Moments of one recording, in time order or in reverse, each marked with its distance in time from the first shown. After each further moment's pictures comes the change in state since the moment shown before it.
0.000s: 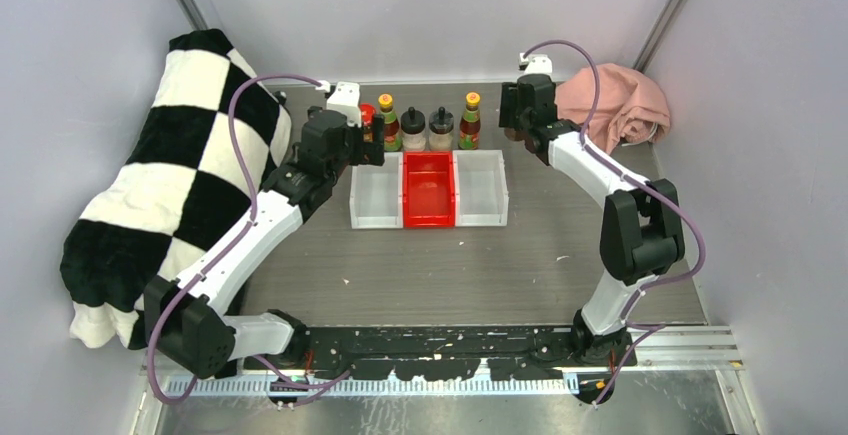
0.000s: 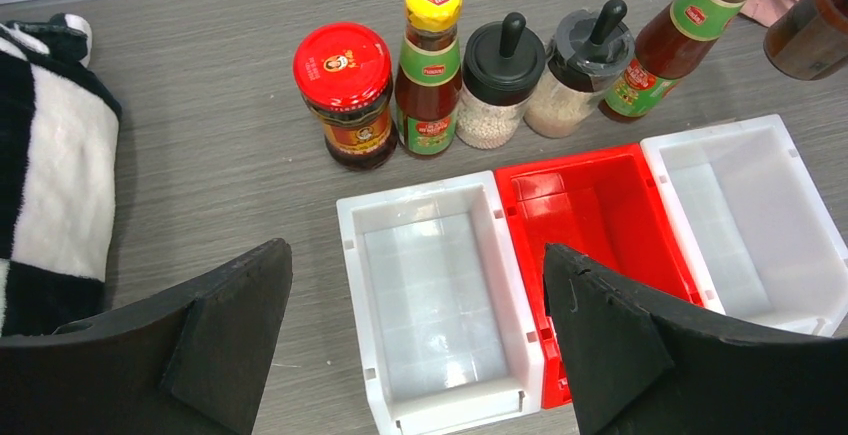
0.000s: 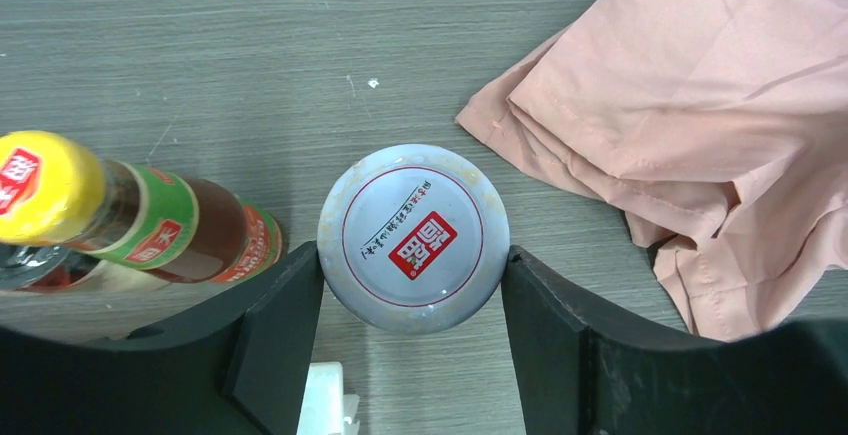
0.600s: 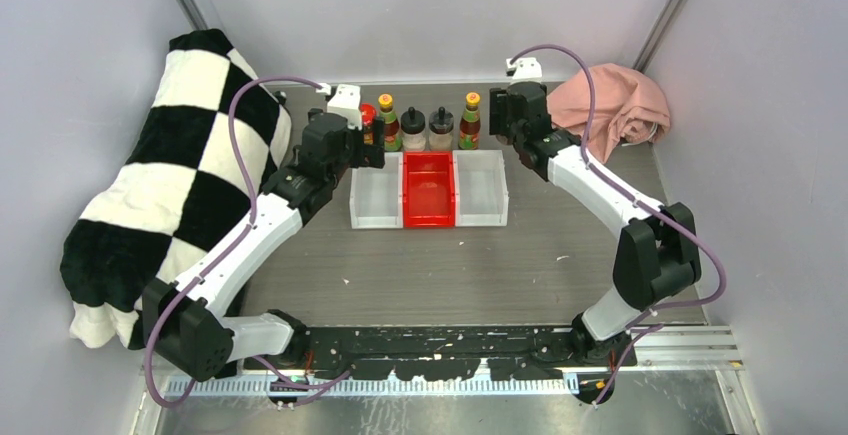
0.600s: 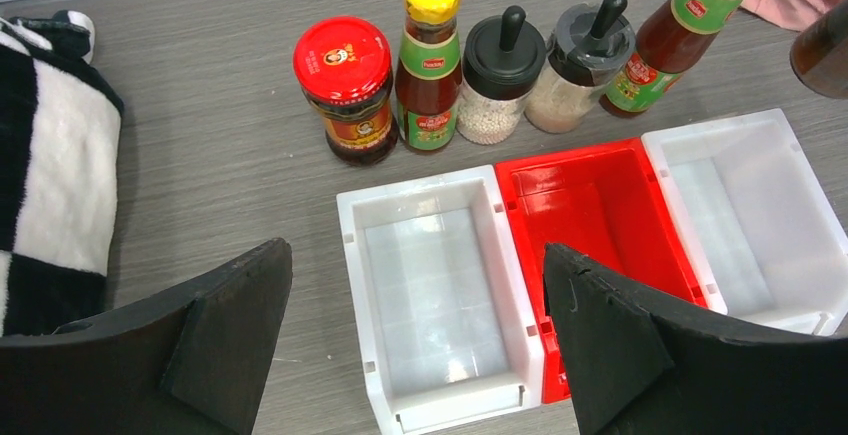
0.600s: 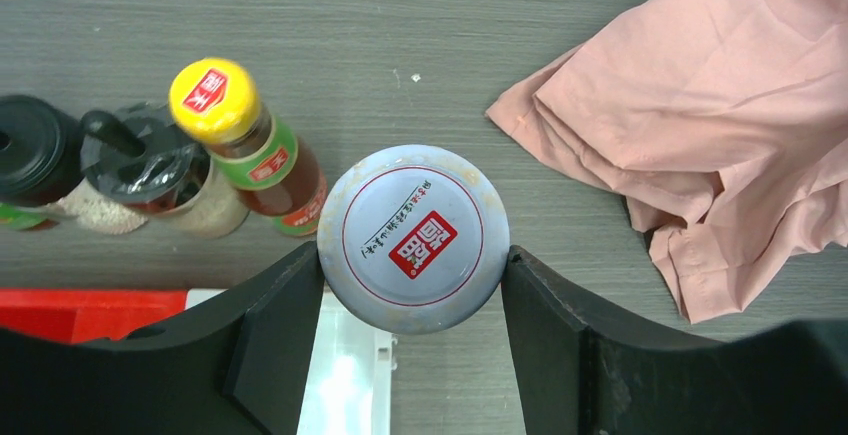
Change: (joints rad) left arm -0.013 -0.015 -0.015 0.001 -0.016 0.000; right arm 0.104 -0.150 -0.058 -0.036 0.061 -0.027
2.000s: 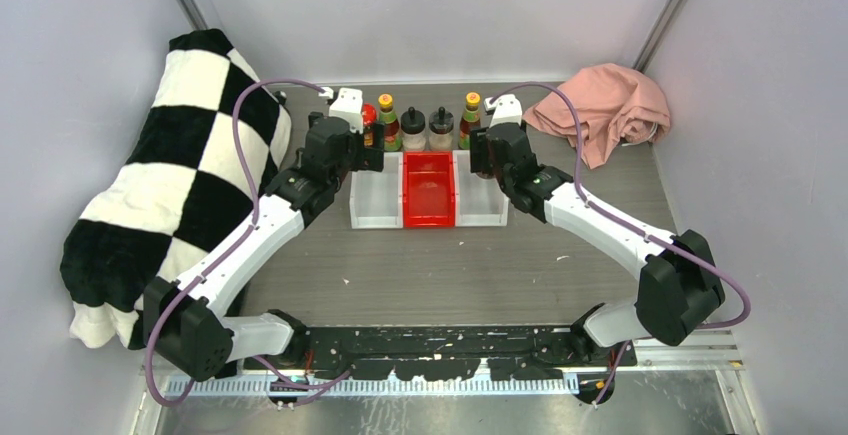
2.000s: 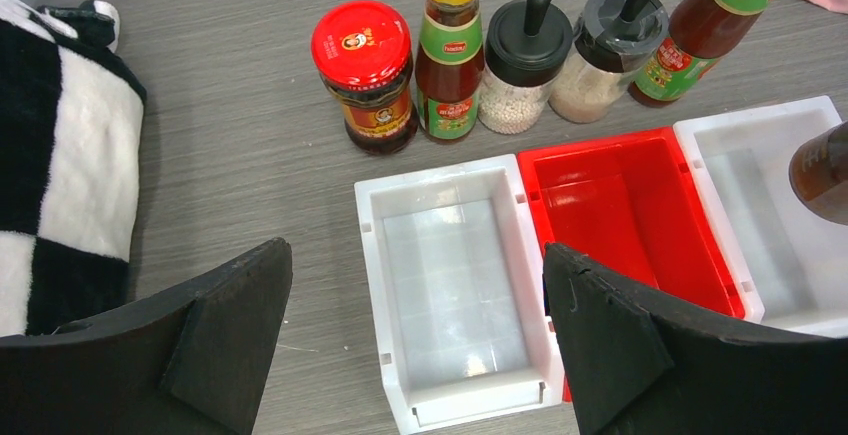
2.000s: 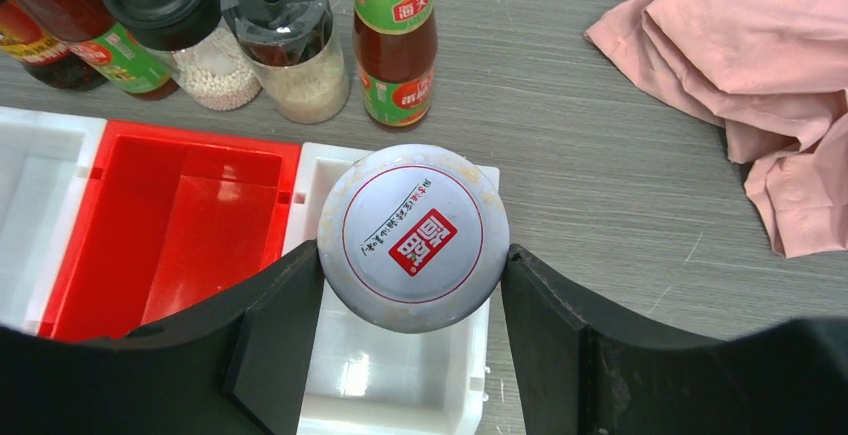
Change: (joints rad) left arm -0.011 0.000 -0.024 0.004 -0.050 0.020; right arm 0.209 -0.188 -0.238 0.005 0.066 0.085
